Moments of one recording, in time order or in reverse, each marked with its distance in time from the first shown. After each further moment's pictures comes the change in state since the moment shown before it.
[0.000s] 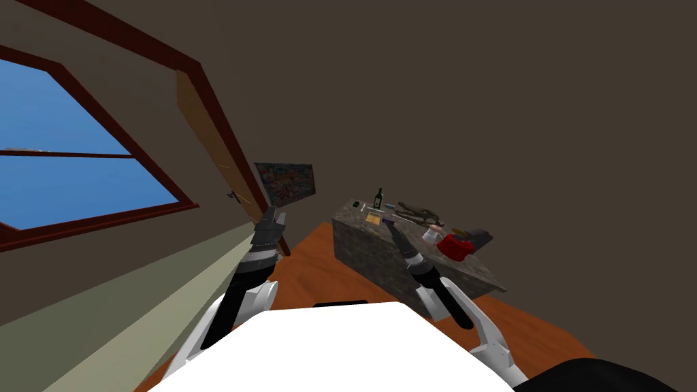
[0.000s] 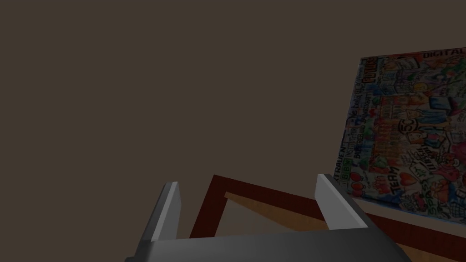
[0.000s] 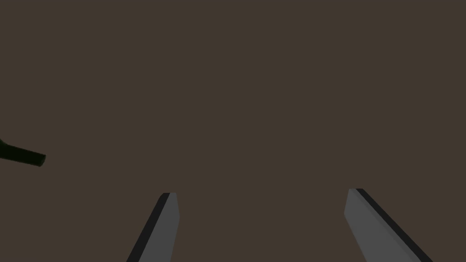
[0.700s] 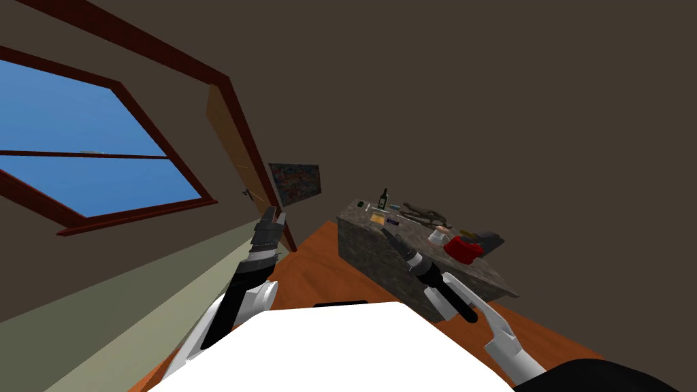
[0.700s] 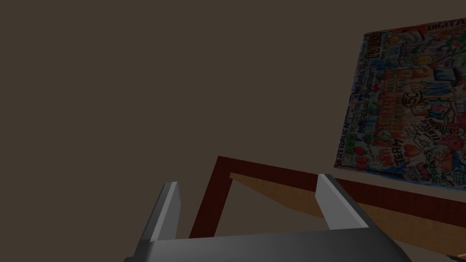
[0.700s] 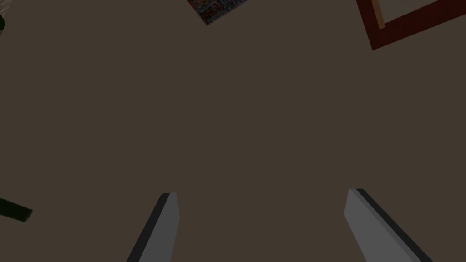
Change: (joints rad) left arm 0.000 0.000 0.000 0.000 0.000 0.000 0.000; right arm -0.017 -0.191 0.037 0.079 0.046 -0.001 0.000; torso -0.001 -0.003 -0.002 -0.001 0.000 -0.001
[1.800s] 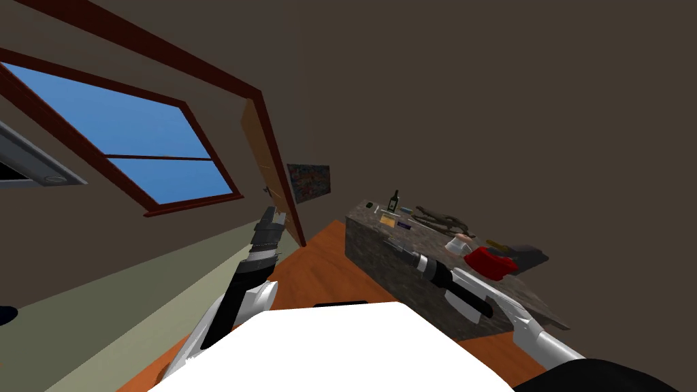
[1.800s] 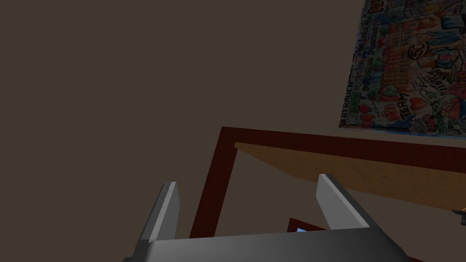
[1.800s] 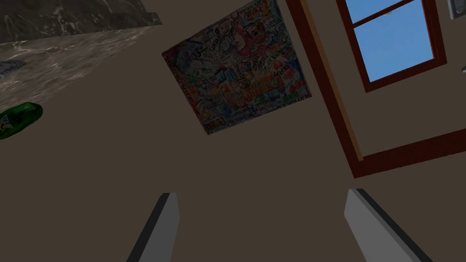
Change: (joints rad) left arm 0.000 0.000 0.000 0.000 0.000 0.000 0.000; right arm 0.000 -0.315 0.072 0.148 0.076 -0.018 -0.007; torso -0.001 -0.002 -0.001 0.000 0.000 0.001
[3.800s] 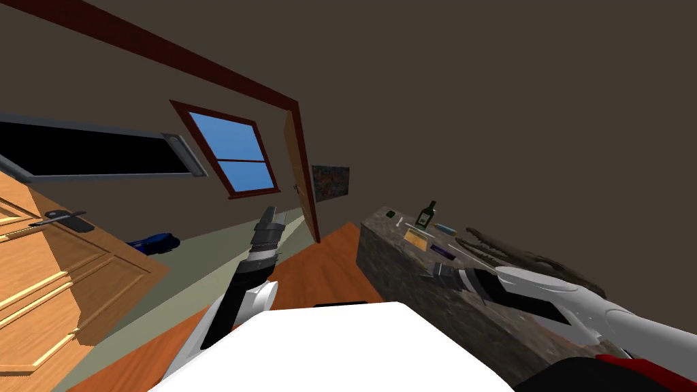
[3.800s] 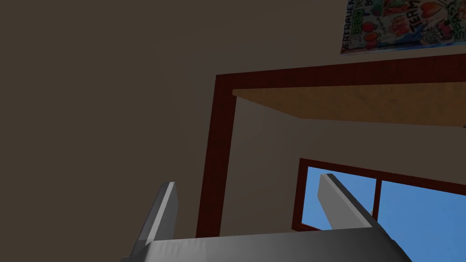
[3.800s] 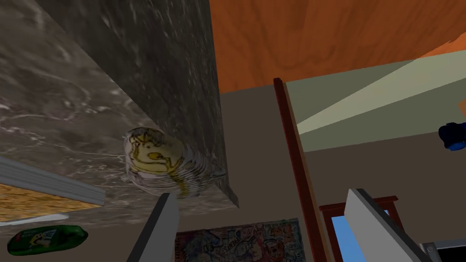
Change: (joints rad) left arm 0.000 0.000 0.000 0.000 0.000 0.000 0.000; right arm 0.067 -0.526 0.201 0.361 0.161 -0.037 -0.020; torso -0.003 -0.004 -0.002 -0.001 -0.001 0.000
